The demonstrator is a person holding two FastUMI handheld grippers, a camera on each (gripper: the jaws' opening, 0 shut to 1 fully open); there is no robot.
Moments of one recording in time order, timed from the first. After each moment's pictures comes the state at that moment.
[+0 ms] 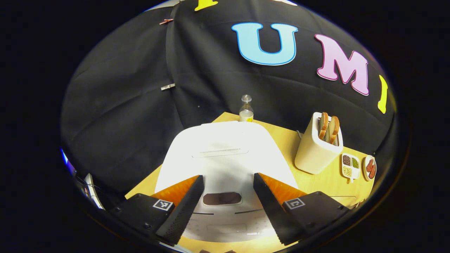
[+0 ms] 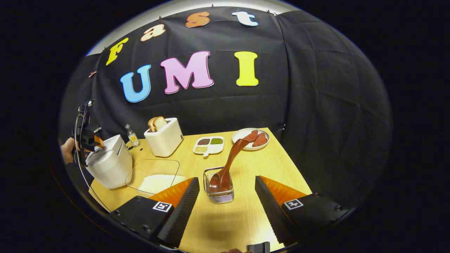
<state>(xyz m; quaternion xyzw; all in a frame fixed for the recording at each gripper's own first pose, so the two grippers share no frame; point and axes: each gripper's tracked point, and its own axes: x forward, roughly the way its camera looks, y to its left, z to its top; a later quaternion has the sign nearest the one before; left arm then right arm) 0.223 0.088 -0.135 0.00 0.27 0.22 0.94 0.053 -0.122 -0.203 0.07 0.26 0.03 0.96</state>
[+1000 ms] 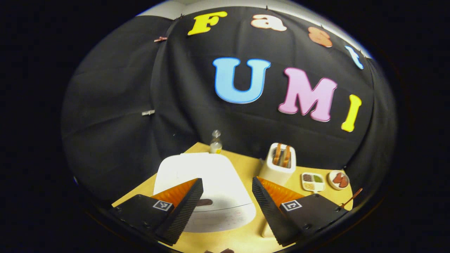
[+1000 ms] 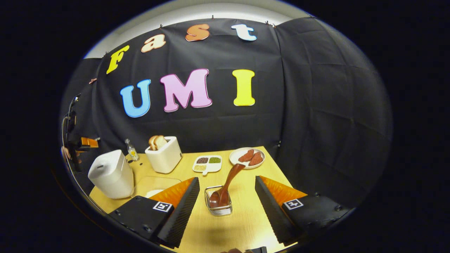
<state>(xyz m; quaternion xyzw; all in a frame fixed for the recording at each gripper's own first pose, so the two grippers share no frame) 0.172 0.009 -0.014 -0.01 0.12 0.07 0.99 0.060 -0.121 -0.112 0.06 0.18 0.00 0.98</state>
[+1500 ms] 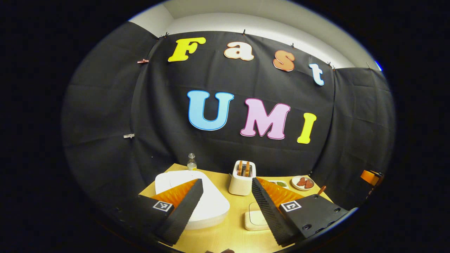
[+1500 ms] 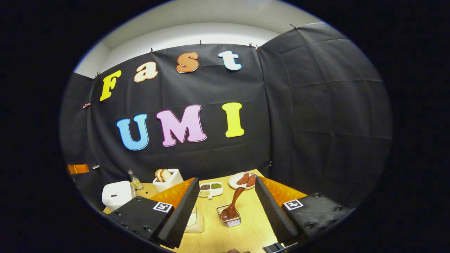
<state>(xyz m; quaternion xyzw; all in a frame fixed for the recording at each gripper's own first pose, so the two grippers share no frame) 0.040 -0.021 0.032 -0.01 0.05 -0.06 1.00 0.002 -0.107 -0.016 0.09 0.08 -0.07 0.99</state>
